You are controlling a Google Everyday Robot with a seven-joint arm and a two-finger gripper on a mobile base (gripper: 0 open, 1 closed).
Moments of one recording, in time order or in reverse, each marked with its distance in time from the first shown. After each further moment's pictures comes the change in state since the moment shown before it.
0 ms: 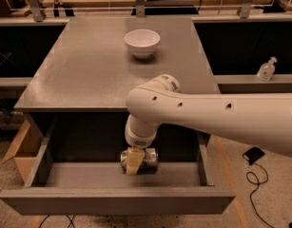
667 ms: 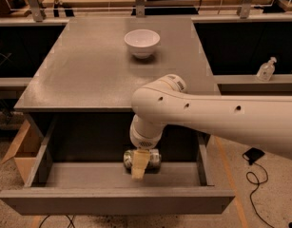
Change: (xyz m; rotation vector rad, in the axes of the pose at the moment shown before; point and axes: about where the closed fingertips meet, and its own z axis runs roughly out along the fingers) arm 0.013 0.005 -0.009 0.002 0.013 0.006
